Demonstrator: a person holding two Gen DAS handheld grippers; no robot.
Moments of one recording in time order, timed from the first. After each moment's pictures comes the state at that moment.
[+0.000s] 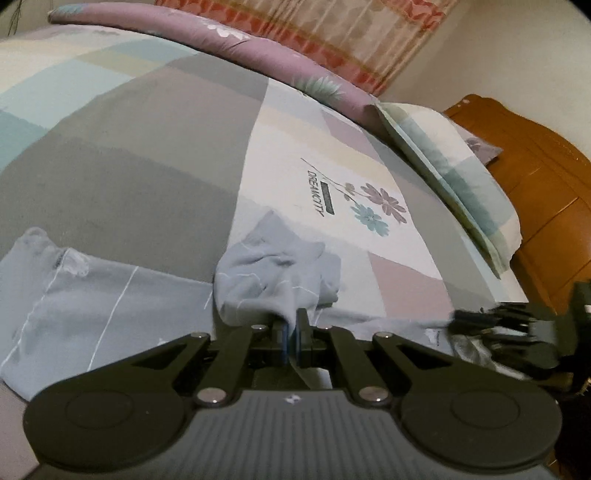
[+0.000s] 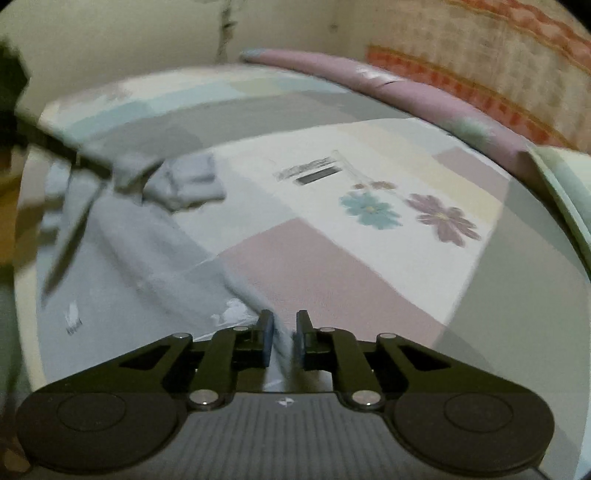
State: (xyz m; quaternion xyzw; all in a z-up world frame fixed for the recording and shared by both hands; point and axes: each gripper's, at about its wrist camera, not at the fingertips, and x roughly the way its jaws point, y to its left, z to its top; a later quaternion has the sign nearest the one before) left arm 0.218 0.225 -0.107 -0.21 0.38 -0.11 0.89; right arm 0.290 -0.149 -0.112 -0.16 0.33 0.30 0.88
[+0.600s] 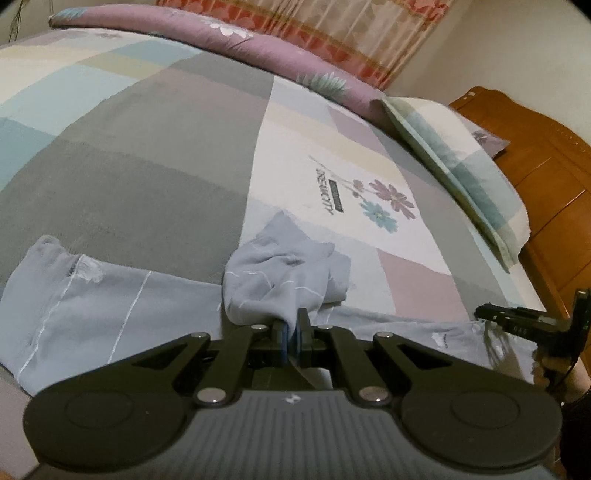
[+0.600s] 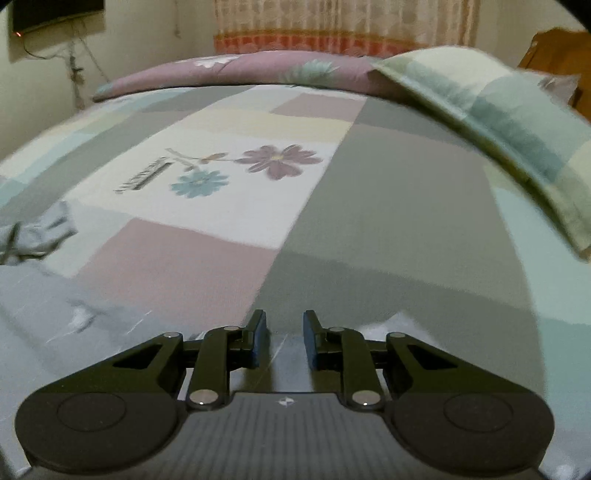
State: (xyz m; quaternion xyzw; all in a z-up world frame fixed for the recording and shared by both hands) left arm 0.220 0.225 -0.103 -0.20 0.40 -0.10 0.89; right arm 0.324 -0.224 -0.133 -0.05 0.38 0.12 0.92
